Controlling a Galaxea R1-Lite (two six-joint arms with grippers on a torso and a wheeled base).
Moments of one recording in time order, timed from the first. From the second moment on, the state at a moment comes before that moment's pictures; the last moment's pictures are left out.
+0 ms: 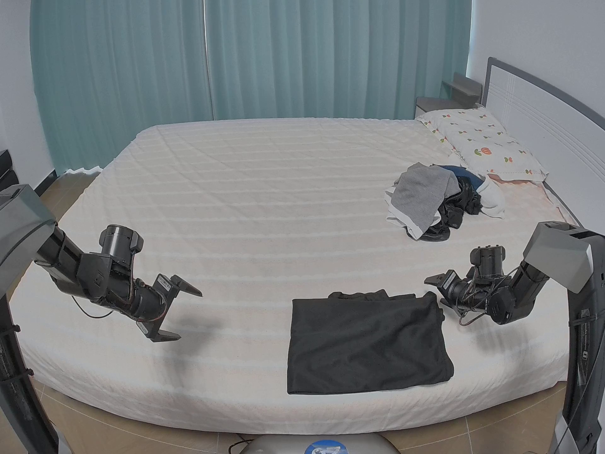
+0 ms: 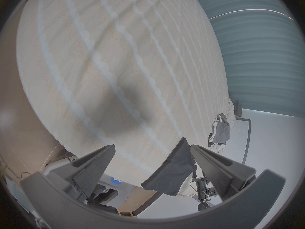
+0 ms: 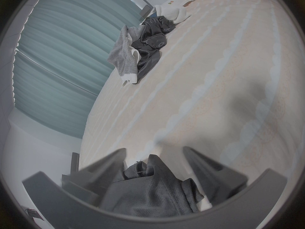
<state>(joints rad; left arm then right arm) -0.03 2.08 -0.96 -0.12 -0.44 -1.05 0.07 2.46 -1.01 -0.84 0.19 0.84</state>
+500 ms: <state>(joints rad) -0.07 2.06 -0.95 -0.12 -0.43 -1.07 0.04 2.26 -0.85 -0.84 0.18 0.81</state>
